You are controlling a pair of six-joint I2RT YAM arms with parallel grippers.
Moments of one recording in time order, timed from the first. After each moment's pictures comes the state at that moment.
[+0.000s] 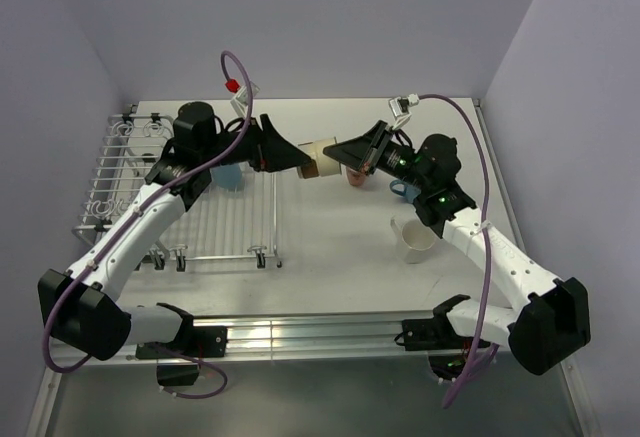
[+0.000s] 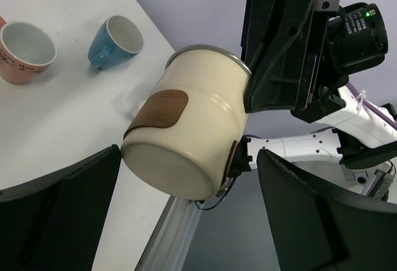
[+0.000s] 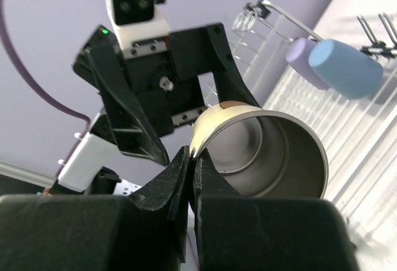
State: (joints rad) left arm -0.42 1.29 1.19 -0.06 0.81 -0.70; right arm 0.44 1.14 0.89 0.39 -0.59 1.11
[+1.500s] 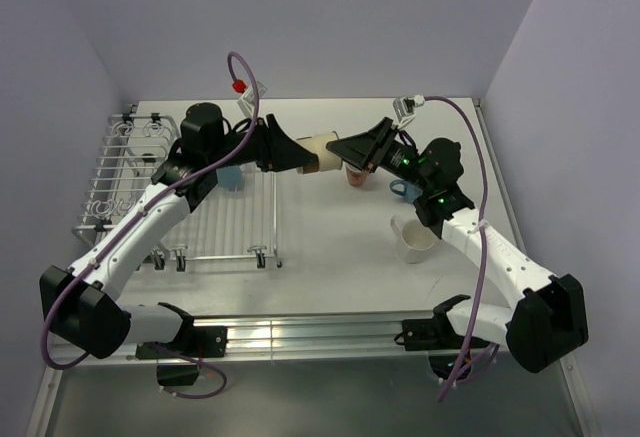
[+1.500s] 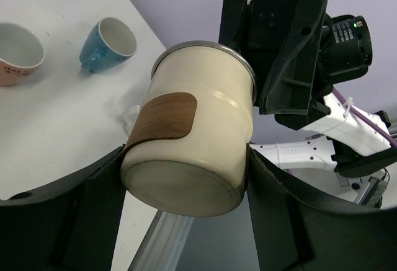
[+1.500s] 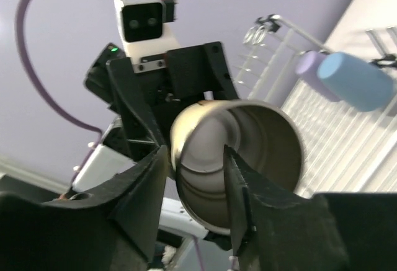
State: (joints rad) left arm -0.47 1.31 1.19 -0.03 0.77 -0.75; right arm 0.40 1.16 0.84 0.58 -0.62 1.22
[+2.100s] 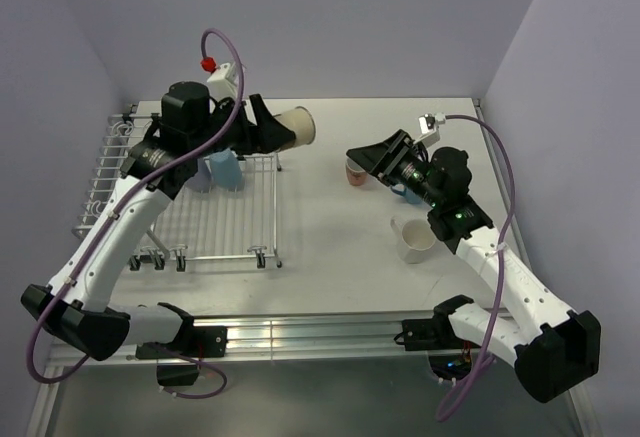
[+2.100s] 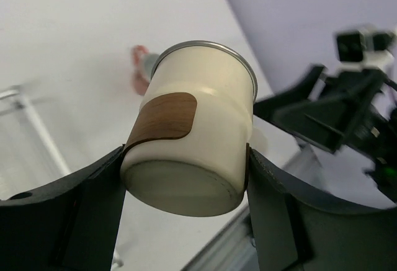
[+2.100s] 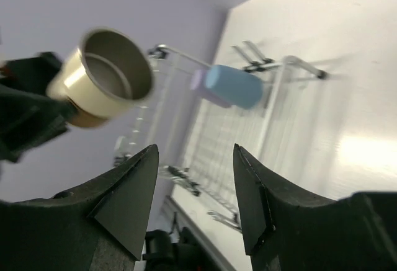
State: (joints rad) left arm -0.47 1.29 1.48 -0.50 0.40 -0.53; right arm 0.37 0.99 0.79 0.18 -0.33 1.01
